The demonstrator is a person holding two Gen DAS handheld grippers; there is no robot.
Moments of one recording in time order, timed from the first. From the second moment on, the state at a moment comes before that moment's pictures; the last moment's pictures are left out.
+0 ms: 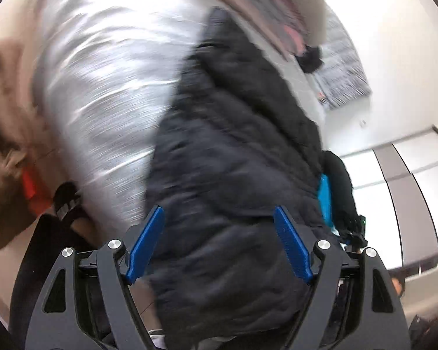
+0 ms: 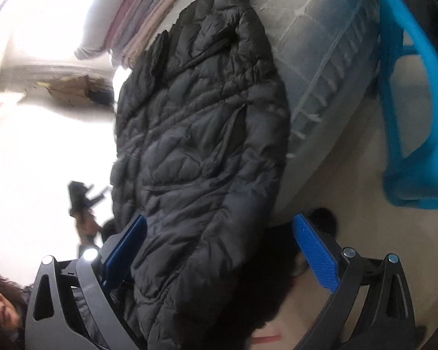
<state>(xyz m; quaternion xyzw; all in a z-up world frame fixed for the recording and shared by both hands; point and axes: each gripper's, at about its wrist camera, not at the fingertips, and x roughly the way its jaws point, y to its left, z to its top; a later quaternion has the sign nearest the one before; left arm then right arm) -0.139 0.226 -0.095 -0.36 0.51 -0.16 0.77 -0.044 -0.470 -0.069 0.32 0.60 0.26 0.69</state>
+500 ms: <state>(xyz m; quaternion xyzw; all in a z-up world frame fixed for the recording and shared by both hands) -0.136 0.243 -0.109 -0.47 0.41 -0.24 0.75 -0.100 -0.411 0.071 0.38 0.34 0.19 0.84</state>
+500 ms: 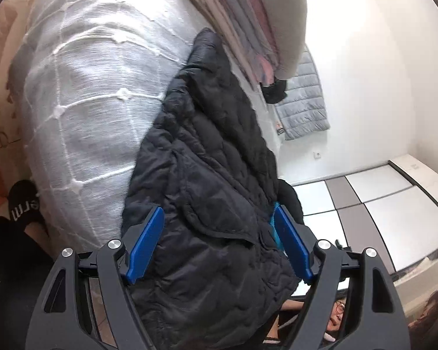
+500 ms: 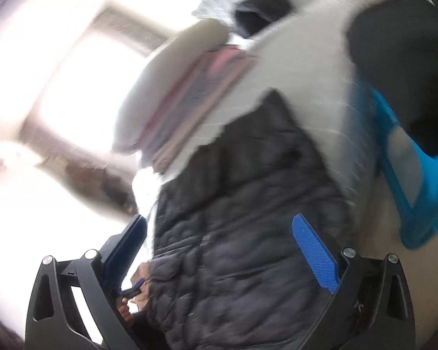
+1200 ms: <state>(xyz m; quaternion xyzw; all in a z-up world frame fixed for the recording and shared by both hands) -0.161 0.248 -0.090 -0.47 0.36 -0.27 0.76 -0.113 -0.377 0.011 0.32 0.28 0.12 0.90</state>
